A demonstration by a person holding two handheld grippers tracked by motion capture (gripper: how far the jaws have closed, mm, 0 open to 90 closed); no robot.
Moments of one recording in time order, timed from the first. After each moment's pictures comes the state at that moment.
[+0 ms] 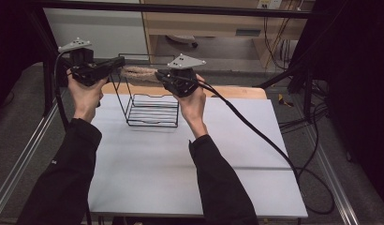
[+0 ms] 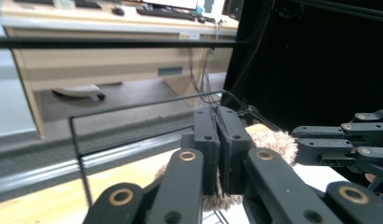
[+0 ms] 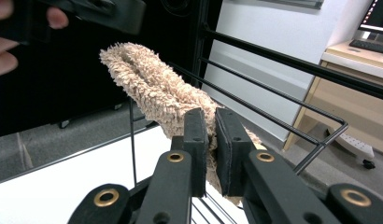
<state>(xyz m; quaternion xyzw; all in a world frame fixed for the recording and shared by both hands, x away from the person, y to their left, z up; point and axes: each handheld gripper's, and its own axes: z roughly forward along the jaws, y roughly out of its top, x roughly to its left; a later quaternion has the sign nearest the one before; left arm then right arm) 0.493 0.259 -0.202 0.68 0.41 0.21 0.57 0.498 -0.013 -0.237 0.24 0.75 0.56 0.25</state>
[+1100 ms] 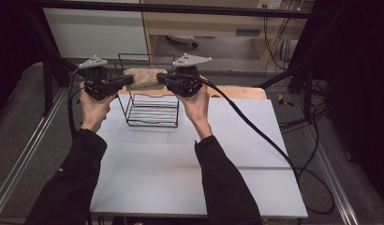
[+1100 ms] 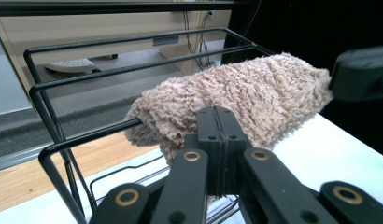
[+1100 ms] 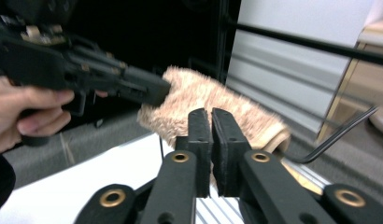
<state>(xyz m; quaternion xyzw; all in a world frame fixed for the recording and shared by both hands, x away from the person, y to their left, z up) 0.489 0.249 -0.244 0.72 0.40 0.21 0.53 0.497 -0.022 -0.235 0.25 0.76 0.57 0.18</state>
